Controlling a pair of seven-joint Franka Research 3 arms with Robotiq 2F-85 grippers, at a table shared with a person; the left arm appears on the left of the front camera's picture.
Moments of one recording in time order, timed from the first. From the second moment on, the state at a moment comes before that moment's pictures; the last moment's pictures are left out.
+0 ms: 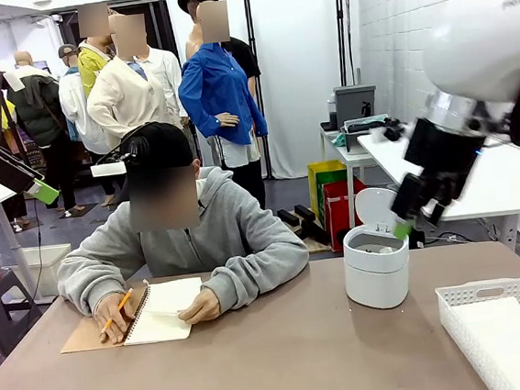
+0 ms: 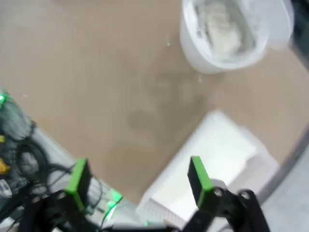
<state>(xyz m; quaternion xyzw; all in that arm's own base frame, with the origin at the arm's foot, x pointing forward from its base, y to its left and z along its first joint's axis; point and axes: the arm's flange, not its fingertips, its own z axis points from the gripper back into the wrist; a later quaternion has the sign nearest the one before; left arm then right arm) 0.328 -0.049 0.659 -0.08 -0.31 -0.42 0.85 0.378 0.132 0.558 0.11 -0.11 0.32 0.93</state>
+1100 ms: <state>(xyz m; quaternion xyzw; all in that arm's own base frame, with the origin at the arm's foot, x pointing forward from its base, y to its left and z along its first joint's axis) 0.328 -0.049 0.659 -0.08 -0.31 -0.42 0.85 0.414 0.253 0.704 0.19 -0.29 0.44 0.83</state>
